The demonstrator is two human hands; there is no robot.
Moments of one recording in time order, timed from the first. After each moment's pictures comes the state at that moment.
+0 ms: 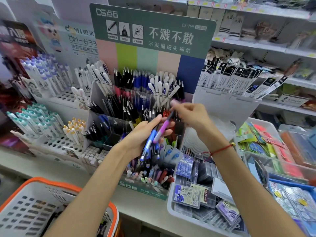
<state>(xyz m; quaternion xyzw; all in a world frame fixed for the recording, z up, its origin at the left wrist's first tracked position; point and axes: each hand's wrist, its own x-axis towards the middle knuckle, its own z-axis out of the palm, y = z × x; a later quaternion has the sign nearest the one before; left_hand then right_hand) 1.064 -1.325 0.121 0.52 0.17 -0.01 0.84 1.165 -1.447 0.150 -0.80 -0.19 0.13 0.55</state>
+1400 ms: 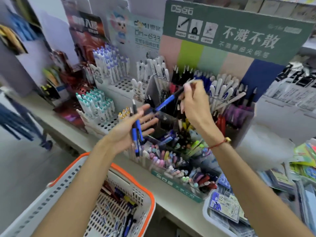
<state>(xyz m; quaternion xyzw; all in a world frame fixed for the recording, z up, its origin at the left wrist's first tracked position) 0.968 -1.195 0.103 0.42 0.21 0.12 0.87 1.113 -1.306 0.148 -0.76 -0.33 0.01 0.56</state>
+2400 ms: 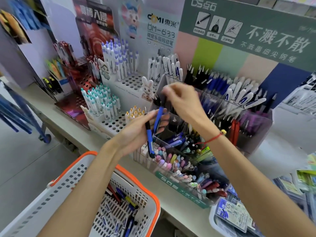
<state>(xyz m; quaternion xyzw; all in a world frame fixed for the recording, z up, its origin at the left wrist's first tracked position) 0.968 -1.186 0.094 0.48 0.18 0.11 0.85 1.099 -1.261 0.152 -0.76 -0.45 0.06 0.46</state>
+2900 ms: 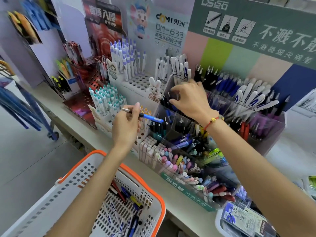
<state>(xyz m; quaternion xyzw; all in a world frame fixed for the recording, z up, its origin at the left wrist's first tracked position) 0.954 -1.168 0.080 0.67 0.38 0.38 0.52 1.137 -1.234 0.134 -0.83 -0.53 -0.13 0.12</state>
